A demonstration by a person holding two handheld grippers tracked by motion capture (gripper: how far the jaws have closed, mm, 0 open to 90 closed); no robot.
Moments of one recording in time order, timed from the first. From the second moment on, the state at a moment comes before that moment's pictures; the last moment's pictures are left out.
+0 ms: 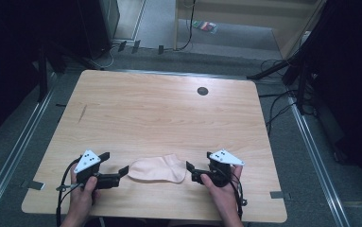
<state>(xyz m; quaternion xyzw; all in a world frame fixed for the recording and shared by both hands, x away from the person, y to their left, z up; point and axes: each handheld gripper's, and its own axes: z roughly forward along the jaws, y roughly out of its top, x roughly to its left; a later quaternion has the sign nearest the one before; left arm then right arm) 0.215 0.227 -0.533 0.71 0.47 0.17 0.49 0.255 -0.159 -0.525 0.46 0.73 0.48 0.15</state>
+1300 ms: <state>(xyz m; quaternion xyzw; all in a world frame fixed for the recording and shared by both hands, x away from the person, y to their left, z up) 0.202 0.308 -0.540 0.68 0.53 0.24 0.44 0.245 -0.261 -0.530 0.53 0.68 0.46 0.19</state>
